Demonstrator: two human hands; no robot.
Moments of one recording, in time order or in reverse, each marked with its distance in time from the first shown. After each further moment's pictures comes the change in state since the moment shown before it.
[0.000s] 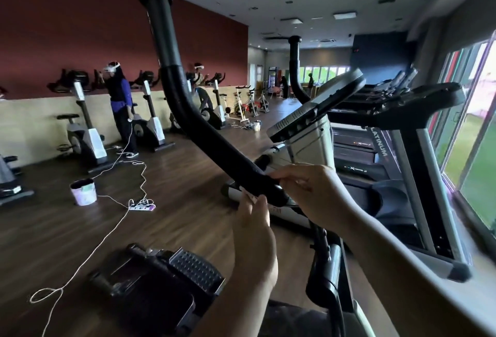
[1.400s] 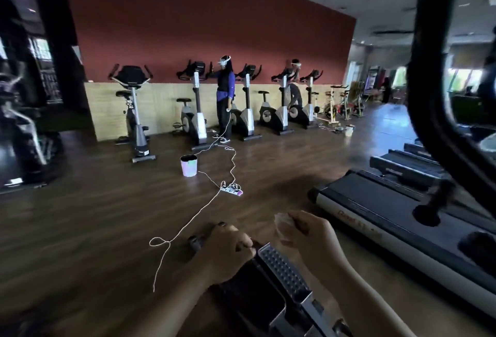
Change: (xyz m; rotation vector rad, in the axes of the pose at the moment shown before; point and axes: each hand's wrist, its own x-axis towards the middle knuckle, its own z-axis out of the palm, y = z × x) left_hand 0.084 0.153 -0.390 1.614 -0.025 -0.106; right_hand 0.035 -0.113 0.348 0.546 -0.289 0.280
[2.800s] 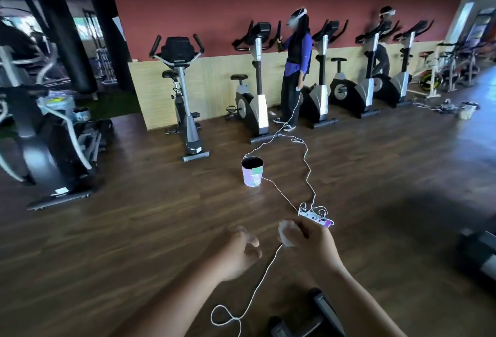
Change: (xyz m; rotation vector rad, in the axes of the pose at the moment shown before) left_hand 0.672 -0.589 -0.256 0.149 -0.017 -0.128; right_hand 0.757 0.131 0.574 0.076 -0.206 0.117
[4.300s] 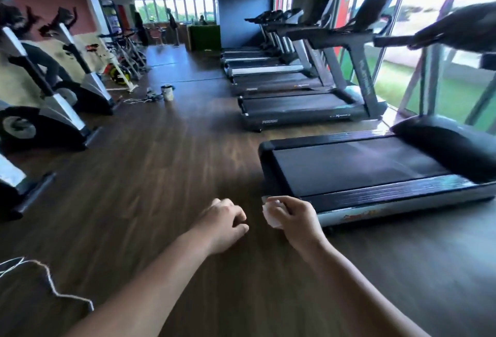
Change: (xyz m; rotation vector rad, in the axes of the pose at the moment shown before) left_hand 0.953 0.404 0.195 0.140 -0.499 1.171; right_hand 0.613 0.241 -0.465 -0.091 1.254 0.374
